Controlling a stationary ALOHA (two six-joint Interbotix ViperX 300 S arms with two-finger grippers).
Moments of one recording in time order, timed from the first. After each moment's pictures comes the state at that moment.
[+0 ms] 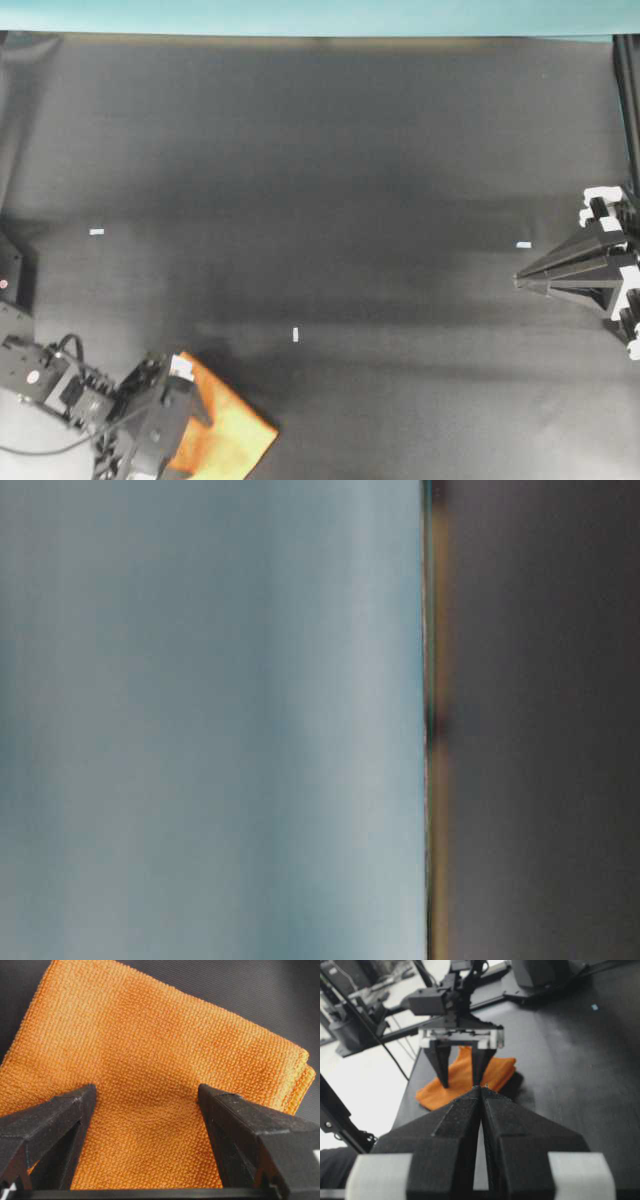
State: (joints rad) left arm -0.51 0.07 0.94 0.04 -0.38 -0.29; right arm 0.18 -0.97 1.23 0.01 -0.19 0.40
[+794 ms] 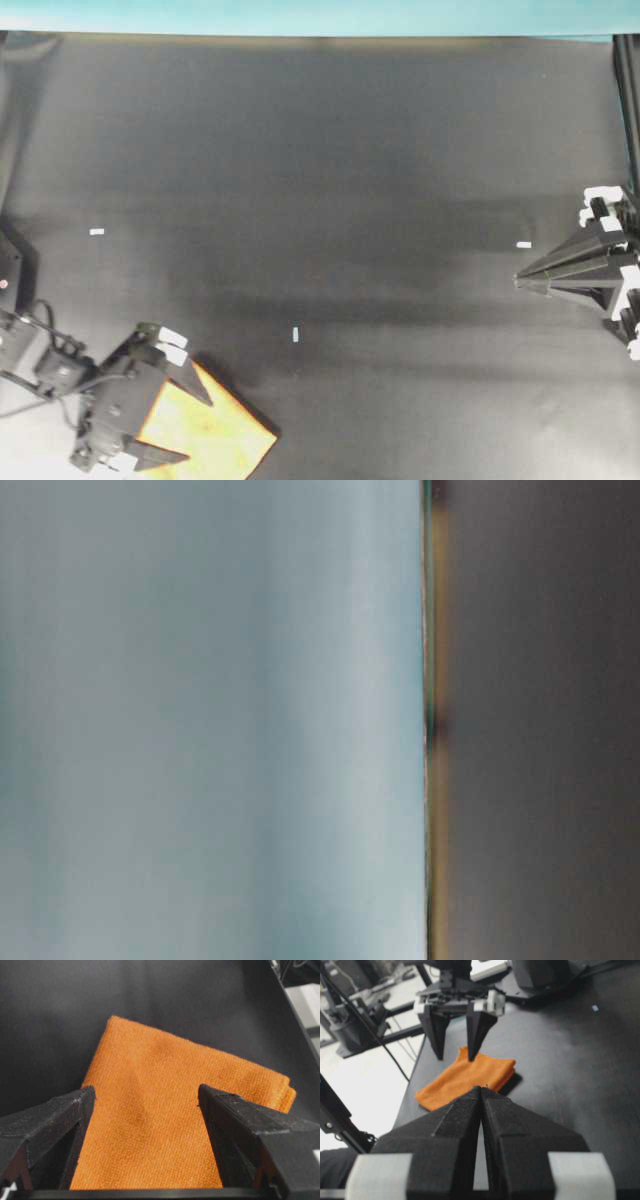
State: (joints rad) left arm -0.44 -0.19 0.98 0.04 -0.33 -0.13; right arm 0.18 -0.97 1.23 0.01 -0.19 0.40
